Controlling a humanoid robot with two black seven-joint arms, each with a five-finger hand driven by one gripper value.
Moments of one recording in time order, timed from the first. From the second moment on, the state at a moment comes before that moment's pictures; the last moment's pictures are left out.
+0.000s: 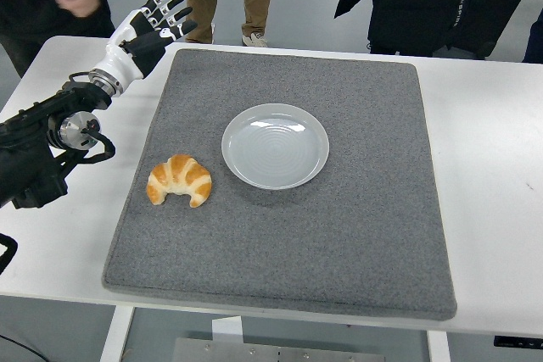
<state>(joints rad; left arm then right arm) -0.91 0.32 -0.47 -0.52 0.02 -0.37 -0.45 0.03 0.00 0.00 0.18 0.06 0.07 -0.03</state>
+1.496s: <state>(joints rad) -0.91 0.33 -0.48 -0.53 0.01 -0.38 -0.46 0.03 0.00 0.00 0.18 0.06 0.07 -0.03</state>
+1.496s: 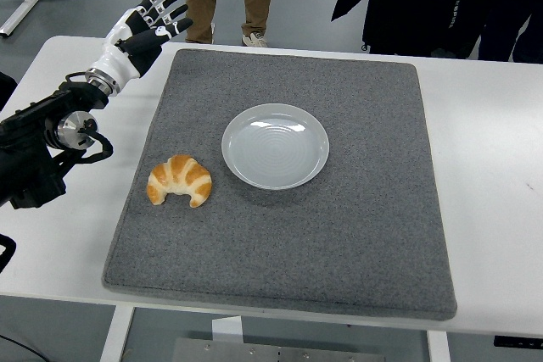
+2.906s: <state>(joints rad) -1.74 0.81 0.60 -1.46 0.22 0.01 -0.26 0.03 0.00 0.00 0.18 0.06 0.07 -0.03</state>
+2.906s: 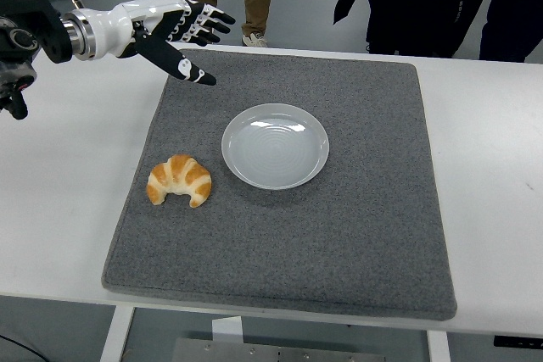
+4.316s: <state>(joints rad) -1.39 0.94 0.54 -1.60 0.74 0.25 -0.27 0.03 0.00 0.00 0.17 0.06 0.07 -0.03</state>
